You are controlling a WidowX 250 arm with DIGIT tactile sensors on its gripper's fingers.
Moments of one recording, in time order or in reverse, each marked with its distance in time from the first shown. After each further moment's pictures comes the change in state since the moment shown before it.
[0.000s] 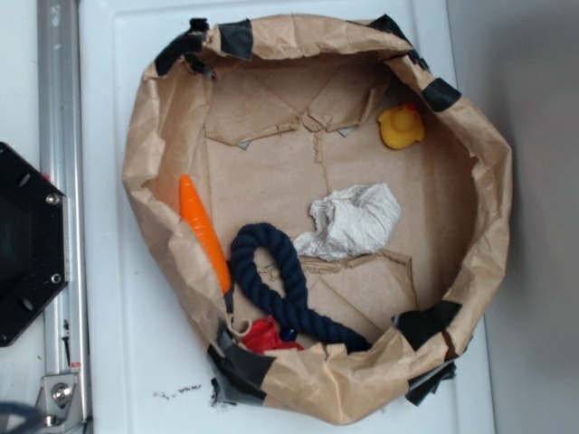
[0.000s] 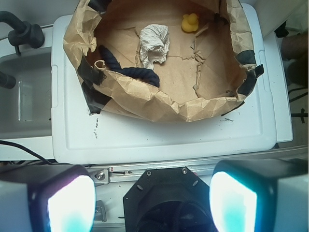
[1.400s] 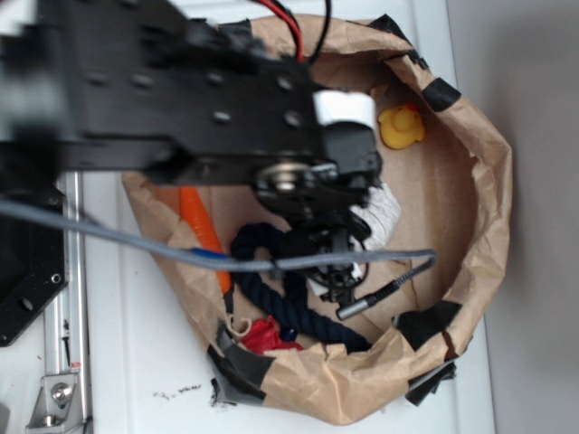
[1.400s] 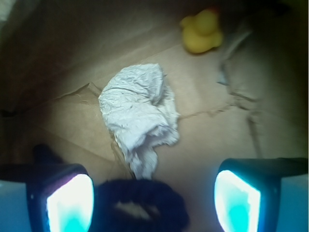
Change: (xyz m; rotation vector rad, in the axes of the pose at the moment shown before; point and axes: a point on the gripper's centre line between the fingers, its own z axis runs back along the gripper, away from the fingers) arm 0.128 0.009 -0.181 -0.061 0.001 0.332
